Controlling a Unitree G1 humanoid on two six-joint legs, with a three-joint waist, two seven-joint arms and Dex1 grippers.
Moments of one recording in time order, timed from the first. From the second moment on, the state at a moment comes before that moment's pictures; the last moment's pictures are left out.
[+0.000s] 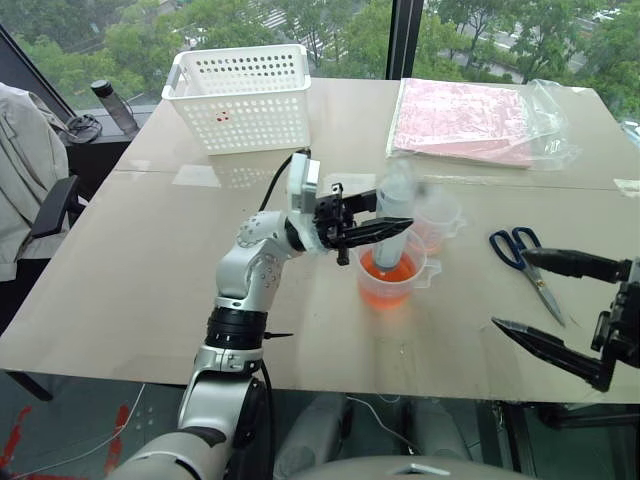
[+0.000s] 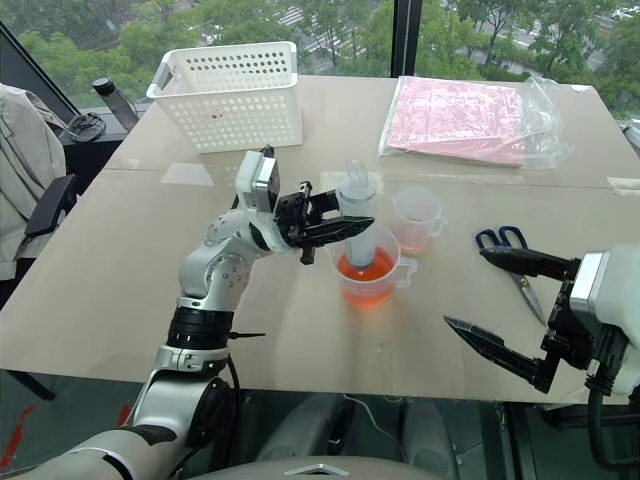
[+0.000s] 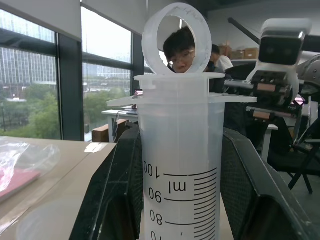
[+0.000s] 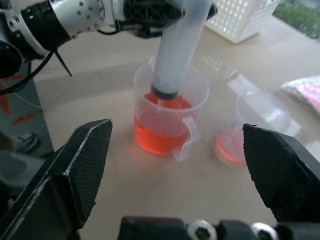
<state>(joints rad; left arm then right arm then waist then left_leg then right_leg) -0.57 0.19 -0.04 -0.06 -0.58 0.31 -1.26 0.55 -0.97 -0.90 -0.95 1.12 0.65 0.74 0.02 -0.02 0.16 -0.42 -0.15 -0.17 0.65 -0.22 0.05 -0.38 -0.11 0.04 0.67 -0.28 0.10</state>
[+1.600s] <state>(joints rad) -0.51 0.27 -0.09 0.03 -0.55 0.19 -1.28 -0.54 -0.92 -0.01 -0.74 1.42 0.86 0.07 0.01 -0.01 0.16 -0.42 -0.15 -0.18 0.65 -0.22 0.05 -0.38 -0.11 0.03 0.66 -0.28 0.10</state>
